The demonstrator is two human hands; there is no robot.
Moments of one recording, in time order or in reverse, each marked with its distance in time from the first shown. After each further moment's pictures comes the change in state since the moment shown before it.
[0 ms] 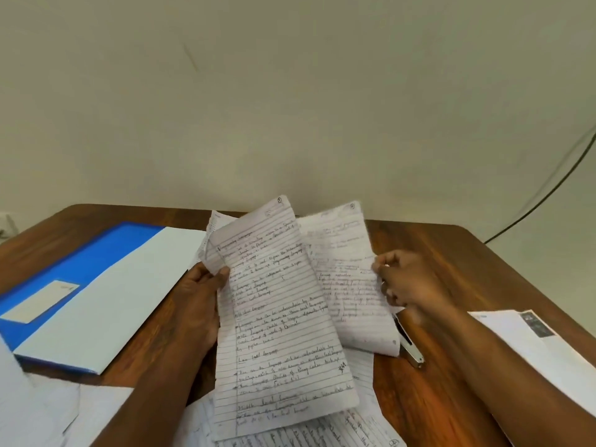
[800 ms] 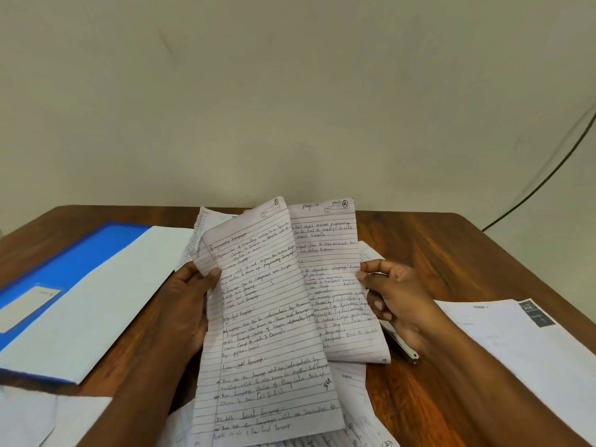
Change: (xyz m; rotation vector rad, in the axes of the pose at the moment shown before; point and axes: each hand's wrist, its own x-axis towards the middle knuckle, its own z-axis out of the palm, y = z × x) left_hand -0.001 -0.001 0.004 0.000 -0.022 -0.032; right_hand -0.015 0.034 0.007 0.368 -0.190 -0.052
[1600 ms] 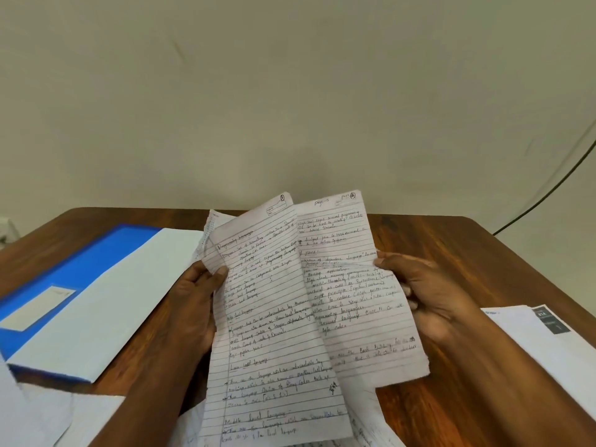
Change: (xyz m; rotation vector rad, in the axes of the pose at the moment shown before) left_hand -0.005 0.004 0.003 -0.074 -0.025 0.056; right_hand -0.008 -0.034 -0.005 0.368 -0.088 0.159
